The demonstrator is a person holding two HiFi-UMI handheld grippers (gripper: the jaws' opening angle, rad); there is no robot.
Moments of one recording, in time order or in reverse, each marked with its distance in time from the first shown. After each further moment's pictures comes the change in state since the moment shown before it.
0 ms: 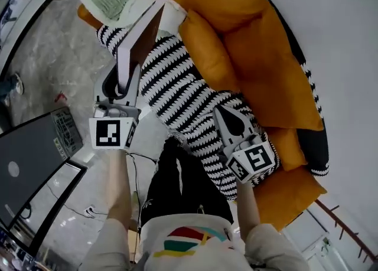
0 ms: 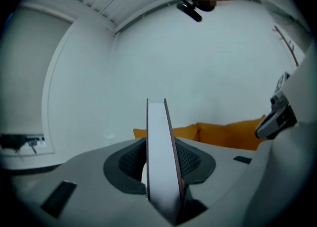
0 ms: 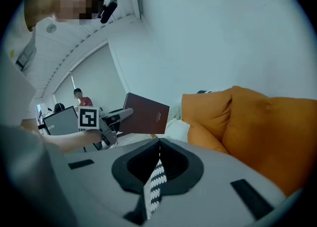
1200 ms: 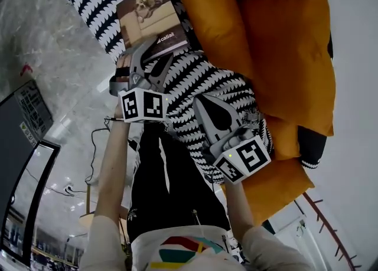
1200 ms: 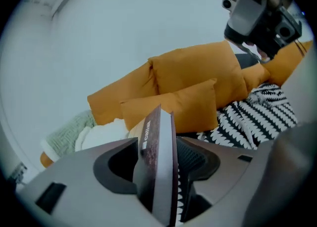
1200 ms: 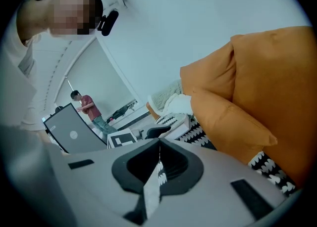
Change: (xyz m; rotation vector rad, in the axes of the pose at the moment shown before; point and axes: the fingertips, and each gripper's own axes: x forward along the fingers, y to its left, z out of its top) left arm 0.062 -0.120 -0.248 0.407 0.347 -0.254; right arm 0.064 -0.001 -0.109 0.147 0.169 0.078
